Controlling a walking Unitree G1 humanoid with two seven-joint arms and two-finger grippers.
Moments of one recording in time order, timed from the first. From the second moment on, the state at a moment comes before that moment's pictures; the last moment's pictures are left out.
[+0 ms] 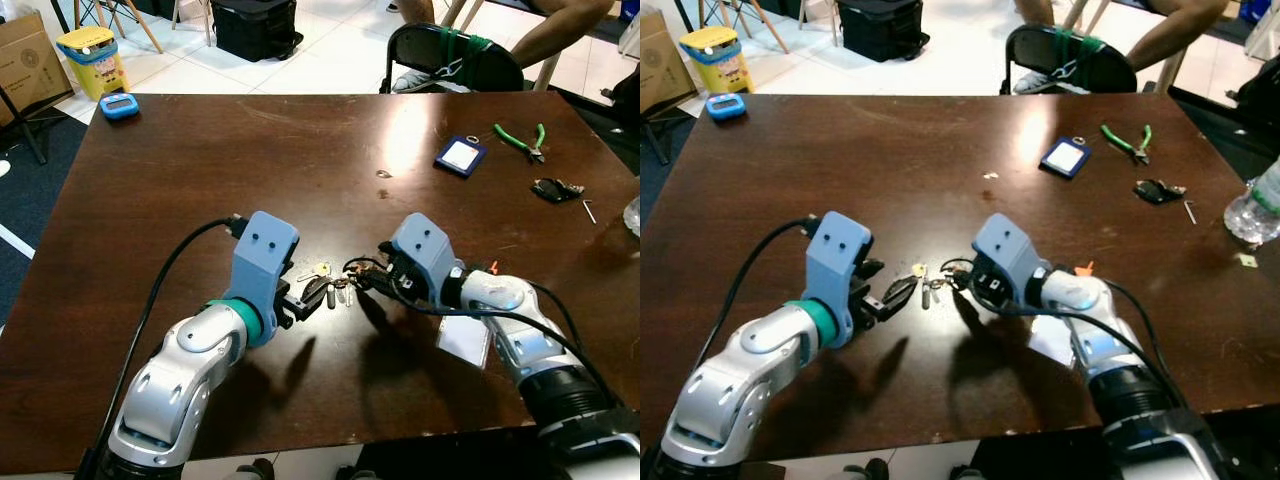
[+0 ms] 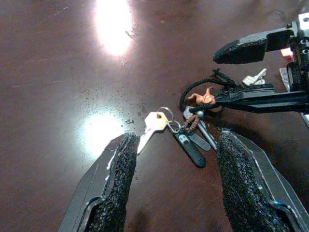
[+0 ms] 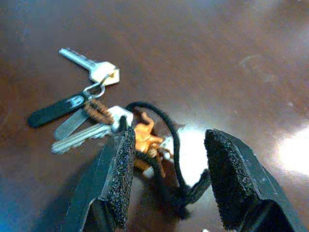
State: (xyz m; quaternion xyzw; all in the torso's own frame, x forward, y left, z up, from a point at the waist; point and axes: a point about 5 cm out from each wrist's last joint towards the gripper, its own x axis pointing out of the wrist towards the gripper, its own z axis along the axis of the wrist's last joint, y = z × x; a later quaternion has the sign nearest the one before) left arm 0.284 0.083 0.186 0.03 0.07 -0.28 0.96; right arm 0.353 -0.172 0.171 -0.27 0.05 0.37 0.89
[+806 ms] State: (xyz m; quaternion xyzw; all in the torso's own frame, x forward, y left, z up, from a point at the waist) left arm 0.284 0.082 0.186 0.03 0.07 -0.28 0.96; right arm 0.341 -0.163 0.160 -0.27 0.07 0.44 0.86
